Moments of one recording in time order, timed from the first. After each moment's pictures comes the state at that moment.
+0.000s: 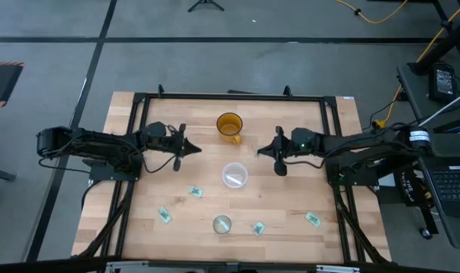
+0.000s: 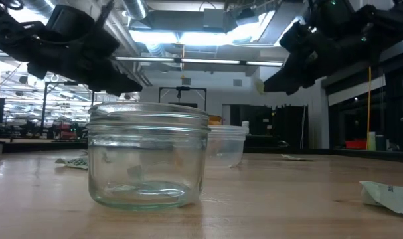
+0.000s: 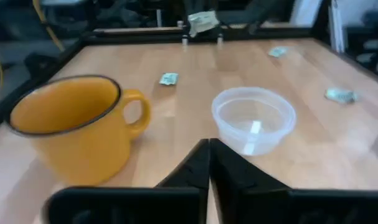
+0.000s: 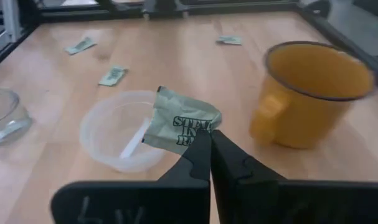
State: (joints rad) left arm 0.30 1.03 0.20 0.55 0.30 0.12; right arm -0.12 1.19 0.42 0.38 -0.07 -0.01
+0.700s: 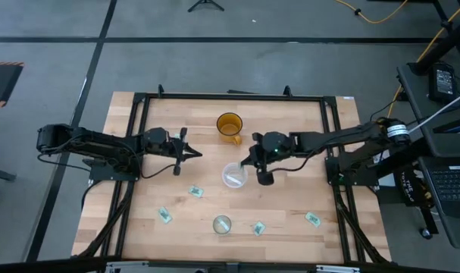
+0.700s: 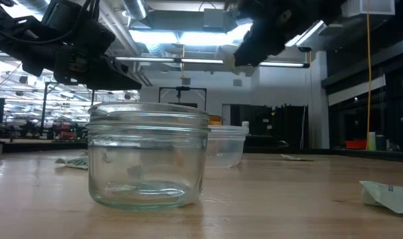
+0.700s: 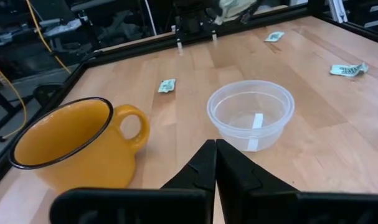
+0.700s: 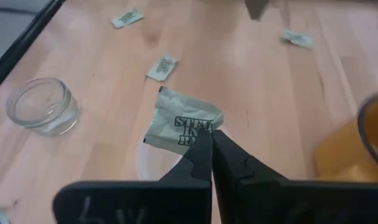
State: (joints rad) left arm 0.20 1.03 0.20 0.55 0.20 0.26; right arm 0.03 1.45 0.94 -0.11 -0.07 -0.09
